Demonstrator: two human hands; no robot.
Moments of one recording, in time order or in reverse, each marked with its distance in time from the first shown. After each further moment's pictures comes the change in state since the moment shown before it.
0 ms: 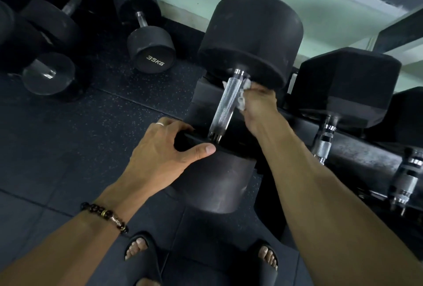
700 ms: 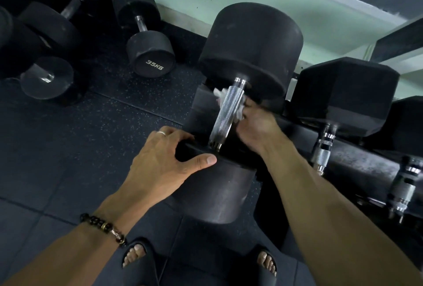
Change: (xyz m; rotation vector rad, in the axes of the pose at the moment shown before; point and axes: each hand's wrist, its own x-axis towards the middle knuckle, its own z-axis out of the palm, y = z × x) left_hand 0.001 -0.002 -0.002 0.018 -0.043 0.005; right_hand 0.012 0.021 -0.019 0.392 -0.413 0.209
